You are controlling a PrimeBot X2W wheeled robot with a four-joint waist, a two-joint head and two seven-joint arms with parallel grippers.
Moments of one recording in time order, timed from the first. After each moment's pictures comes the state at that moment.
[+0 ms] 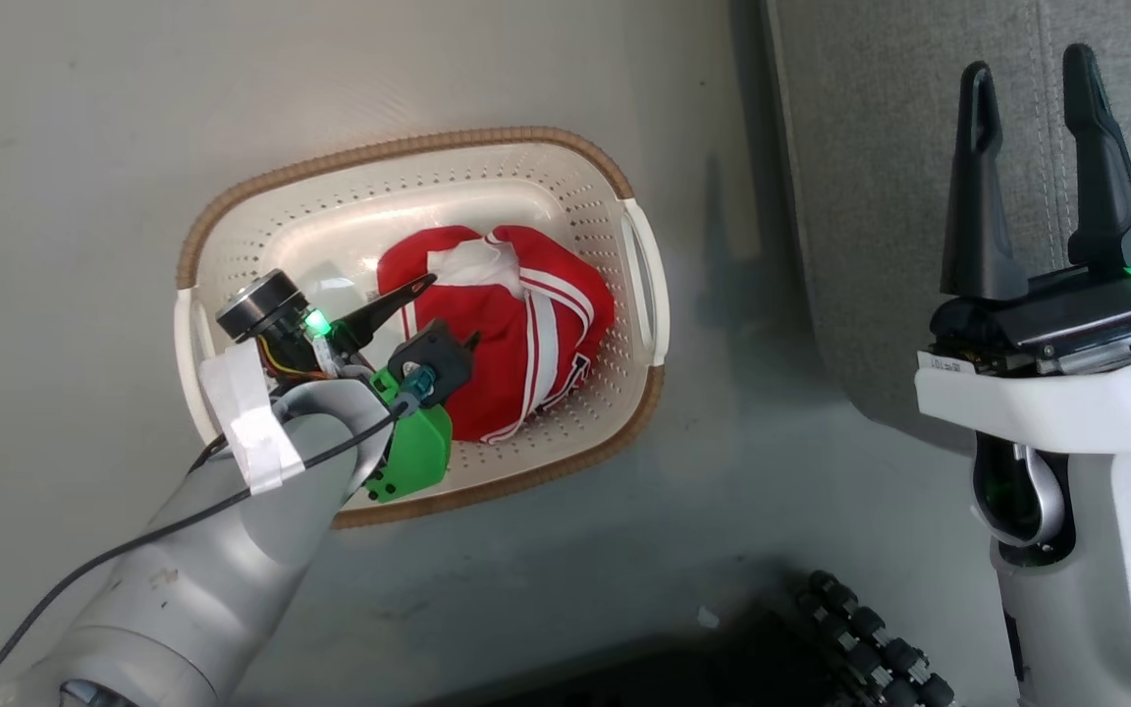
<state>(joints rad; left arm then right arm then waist) -0.87 0.17 -0.89 0.99 -0.04 -0.13 -0.26 -0.36 -0.08 0.06 -0.21 0.24 0.13 -0.26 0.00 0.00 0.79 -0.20</state>
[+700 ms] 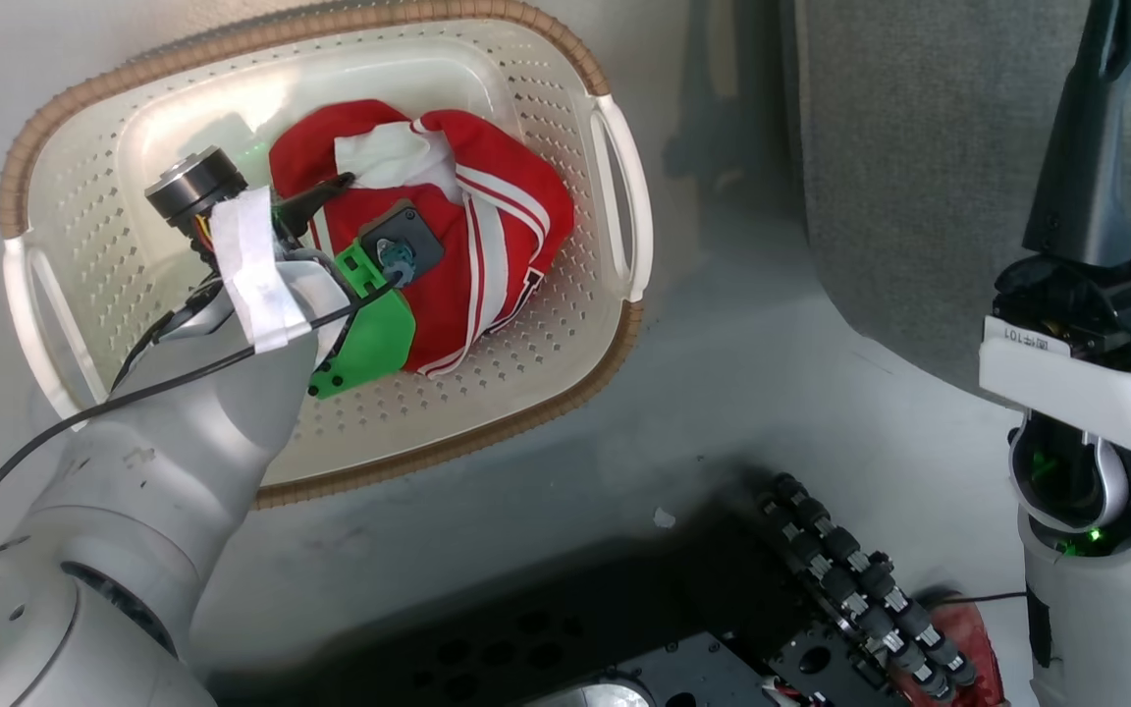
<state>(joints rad) -1.14 0.13 -1.11 1.27 -0.14 -0.11 -0.14 -0.41 -0.05 0.04 -0.36 0.35 0.13 -0.26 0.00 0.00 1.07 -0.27</state>
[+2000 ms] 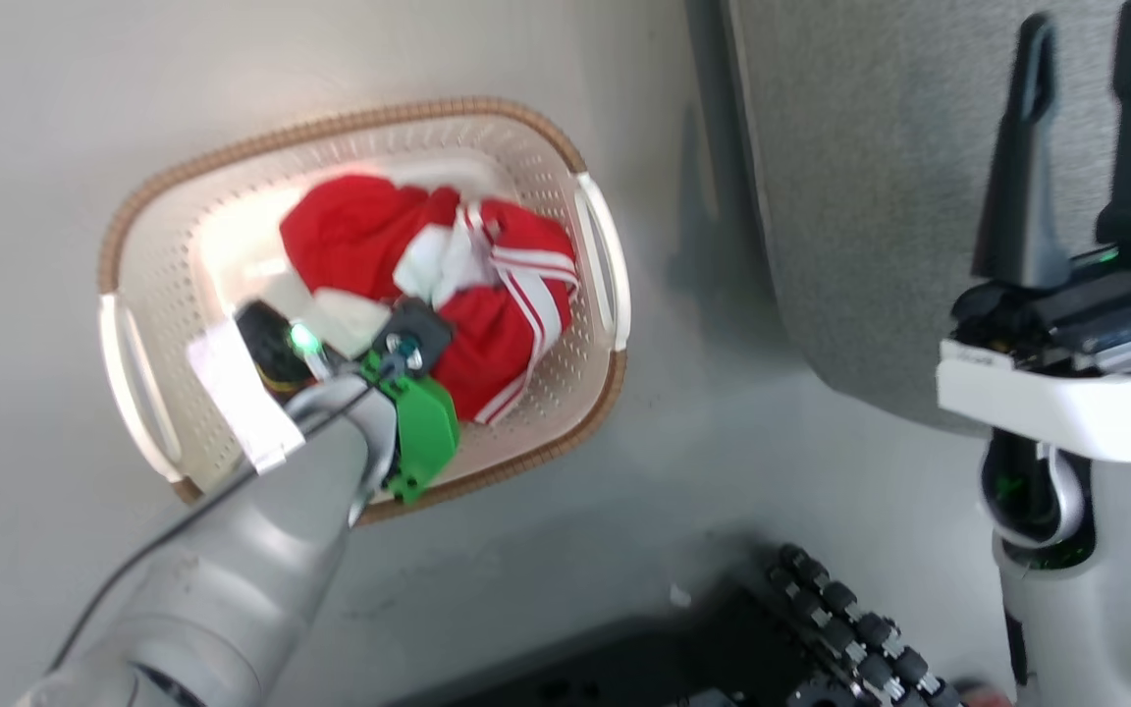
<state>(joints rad) -0.94 0.07 -1.00 1.23 -0.37 -0.09 -0.26 -0.37 -0.05 0.05 -0.29 0.32 0.13 -0.26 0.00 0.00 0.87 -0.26</state>
